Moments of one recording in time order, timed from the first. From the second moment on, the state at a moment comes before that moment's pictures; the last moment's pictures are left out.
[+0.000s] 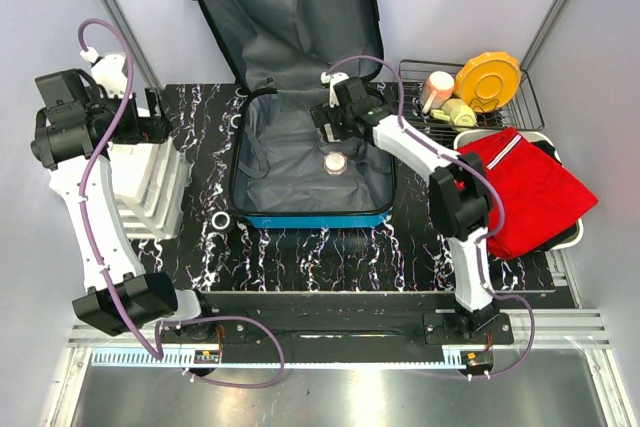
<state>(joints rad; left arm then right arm) 0.41 1.35 1.76 -1.05 0.47 0.25 0.55 2.09 1.83 -0.43 -0.01 0.09</state>
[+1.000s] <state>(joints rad) 0.37 1.24 1.51 -1.00 0.76 0.30 0.50 2.03 1.89 -0.32 -0.31 0.09</state>
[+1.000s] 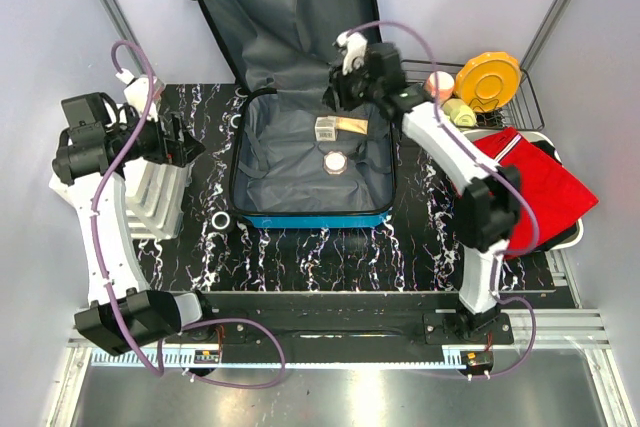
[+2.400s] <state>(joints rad) 0.31 1.03 1.27 -0.92 0.72 0.31 0.62 2.65 2.41 -0.54 0.45 0.27</state>
